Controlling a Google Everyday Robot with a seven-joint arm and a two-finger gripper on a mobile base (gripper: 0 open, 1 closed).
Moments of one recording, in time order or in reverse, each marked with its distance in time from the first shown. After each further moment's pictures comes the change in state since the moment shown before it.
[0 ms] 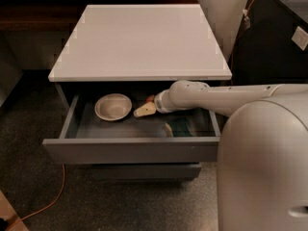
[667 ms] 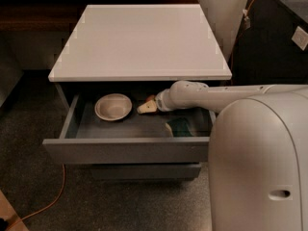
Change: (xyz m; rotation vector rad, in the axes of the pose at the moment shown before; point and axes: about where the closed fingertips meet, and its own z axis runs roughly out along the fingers) arm -0.003 -0.021 0.019 0.028 -0.019 0.029
